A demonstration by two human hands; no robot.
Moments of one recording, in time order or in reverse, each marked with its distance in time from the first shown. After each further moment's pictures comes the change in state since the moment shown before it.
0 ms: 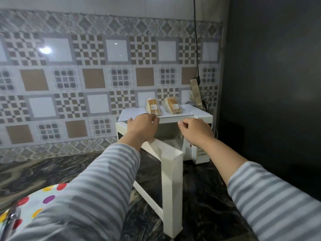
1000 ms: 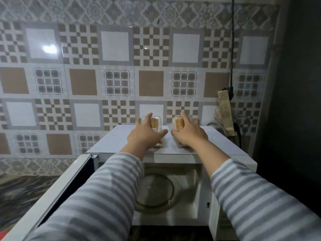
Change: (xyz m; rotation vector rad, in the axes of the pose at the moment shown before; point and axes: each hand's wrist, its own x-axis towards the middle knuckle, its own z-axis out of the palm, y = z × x) left_hand 0.246 -0.038 0.119 -0.159 0.013 -0.377; right_hand 0.282 0.062 0.106 0.075 -0.147 0.028
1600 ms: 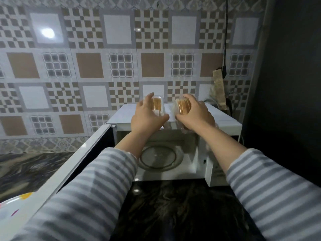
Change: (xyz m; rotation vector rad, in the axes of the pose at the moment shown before) left_hand -0.114 -0.009 -0.039 -0.266 0.183 0.138; right_hand -0.111 -0.019 -0.021 0.139 0.185 -0.002
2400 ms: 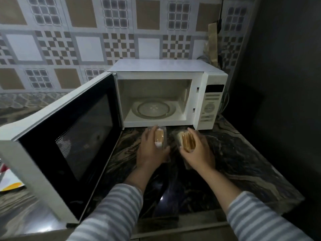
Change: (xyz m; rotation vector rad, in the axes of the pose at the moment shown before) left_hand -0.236 -0.097 0.054 -0.114 -0.185 -0.122; right_hand -0.250 0.107 0.063 0.059 -0.052 0.164
